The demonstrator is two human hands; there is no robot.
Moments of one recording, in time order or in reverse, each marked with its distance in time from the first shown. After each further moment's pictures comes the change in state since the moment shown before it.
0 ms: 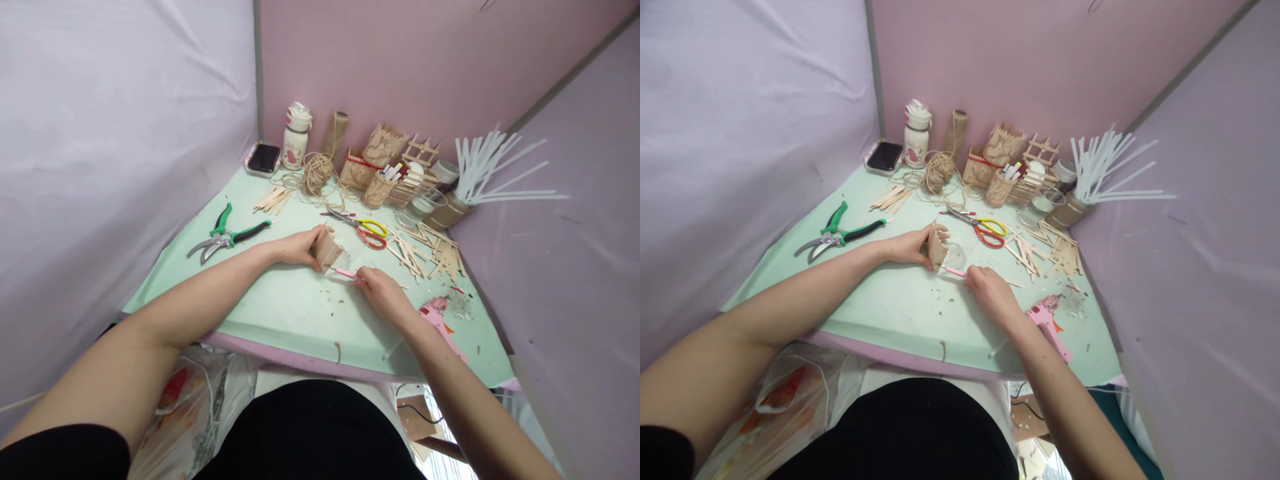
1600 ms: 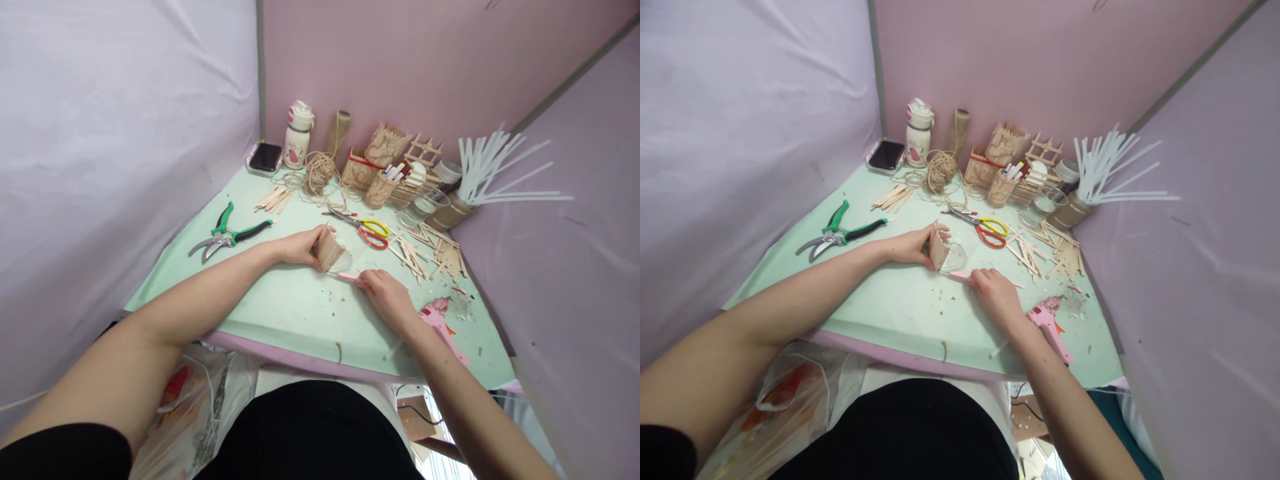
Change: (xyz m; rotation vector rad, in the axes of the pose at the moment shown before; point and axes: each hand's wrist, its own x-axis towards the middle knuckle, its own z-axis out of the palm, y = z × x) left_hand 0.000 -0.002 0.001 -0.023 0.036 0.036; right_hand -0.007 0.006 0.008 -0.098 0.051 -0.008
